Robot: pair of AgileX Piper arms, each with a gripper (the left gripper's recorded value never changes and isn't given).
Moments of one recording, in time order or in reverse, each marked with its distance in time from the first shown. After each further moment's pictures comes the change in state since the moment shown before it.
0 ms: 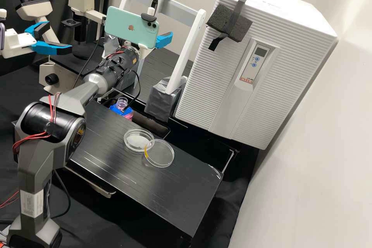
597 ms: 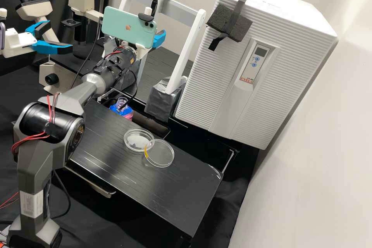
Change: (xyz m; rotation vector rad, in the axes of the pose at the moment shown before) left arm 0.002 0.001 0.001 0.000 -0.006 0.004; right arm -0.003 -0.005 -0.004 0.015 0.004 -0.017
